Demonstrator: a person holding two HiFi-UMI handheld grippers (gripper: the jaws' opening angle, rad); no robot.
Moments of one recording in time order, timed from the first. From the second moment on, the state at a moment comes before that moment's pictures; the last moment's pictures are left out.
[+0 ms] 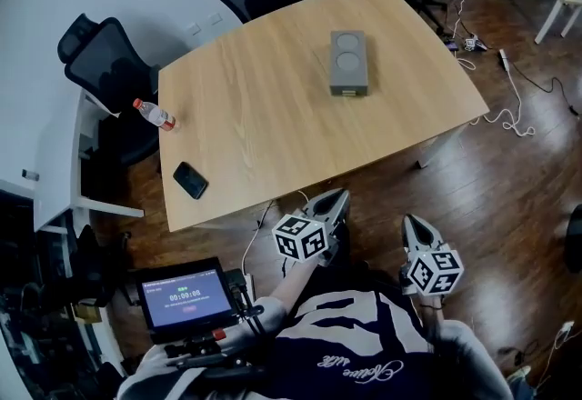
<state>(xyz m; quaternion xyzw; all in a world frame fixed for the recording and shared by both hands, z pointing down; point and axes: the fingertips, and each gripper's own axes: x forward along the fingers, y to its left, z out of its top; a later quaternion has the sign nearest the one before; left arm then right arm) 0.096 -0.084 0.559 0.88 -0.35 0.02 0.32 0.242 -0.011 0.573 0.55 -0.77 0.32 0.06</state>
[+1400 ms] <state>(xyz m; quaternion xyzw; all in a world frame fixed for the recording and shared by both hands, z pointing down) 0.004 0.048 0.512 0.91 -0.30 0.02 0.28 0.095 0.092 0.537 0.53 -0.80 0.29 0.07</state>
